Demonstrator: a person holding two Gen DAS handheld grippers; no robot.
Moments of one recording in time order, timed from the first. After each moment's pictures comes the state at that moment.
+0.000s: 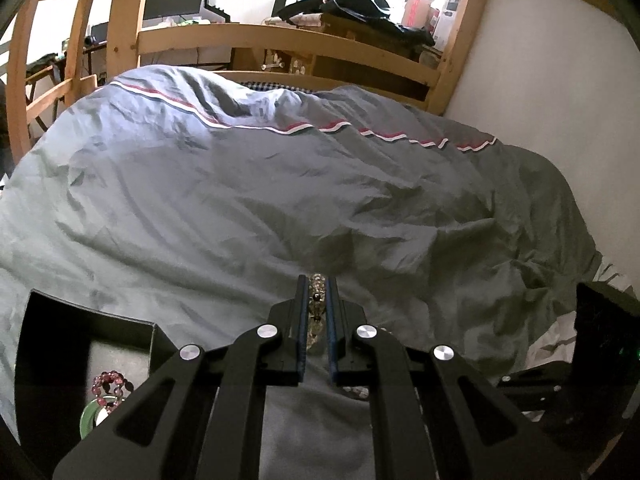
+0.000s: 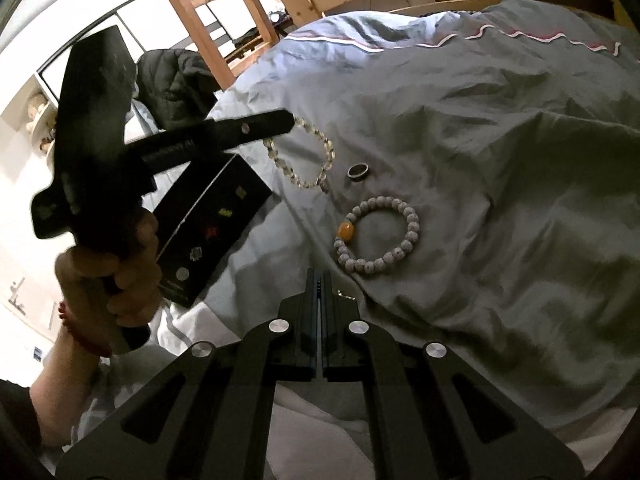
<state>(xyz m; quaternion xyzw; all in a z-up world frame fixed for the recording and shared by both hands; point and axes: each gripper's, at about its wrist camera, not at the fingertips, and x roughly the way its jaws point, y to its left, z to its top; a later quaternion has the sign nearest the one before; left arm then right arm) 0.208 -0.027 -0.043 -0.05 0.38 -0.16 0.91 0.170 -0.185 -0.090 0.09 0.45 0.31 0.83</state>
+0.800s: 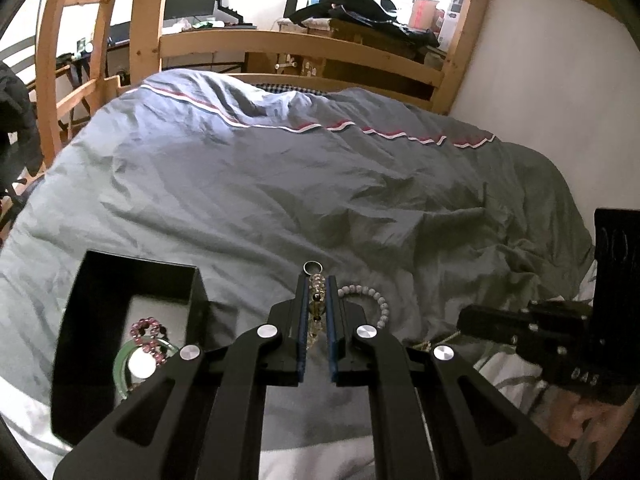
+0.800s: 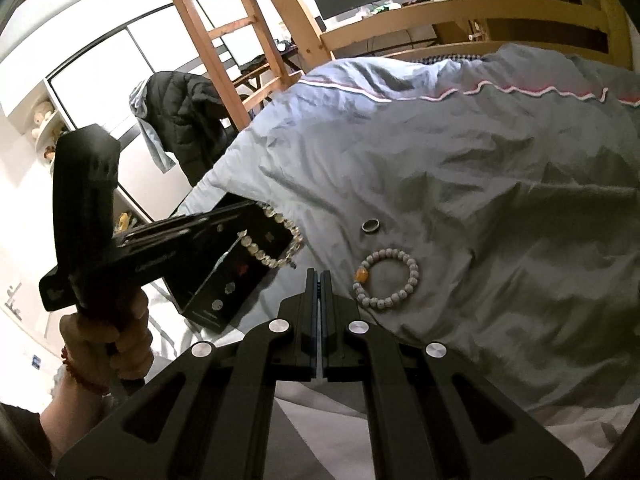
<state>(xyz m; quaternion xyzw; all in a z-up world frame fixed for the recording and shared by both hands) 0.153 -0.017 -0.012 -0.04 0.39 -0.14 0.91 0.154 -0.198 -0.025 0.10 0.39 0.30 0.86</state>
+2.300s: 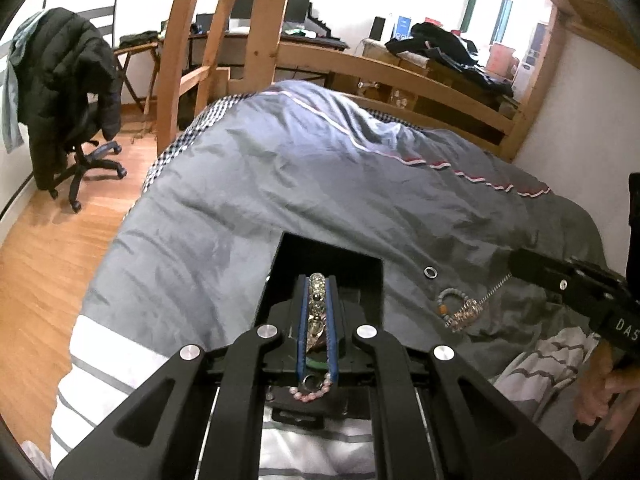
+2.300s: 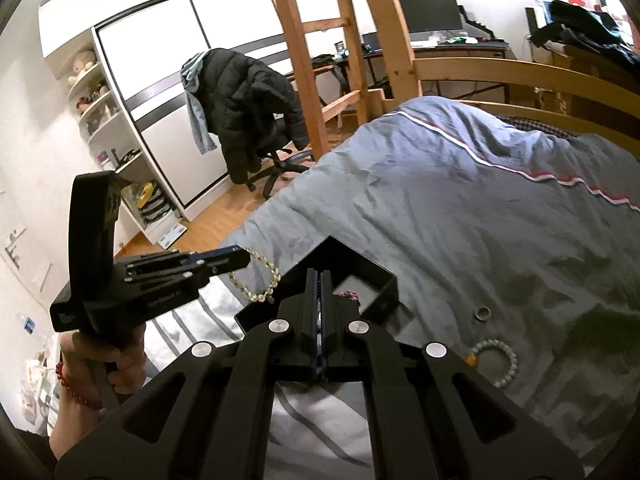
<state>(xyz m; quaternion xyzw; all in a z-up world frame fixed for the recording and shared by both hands) 0.101 0.133 0.028 -0.09 0.39 -0.02 0.92 0.151 -0.049 0.051 0.01 0.36 0.37 0.86</state>
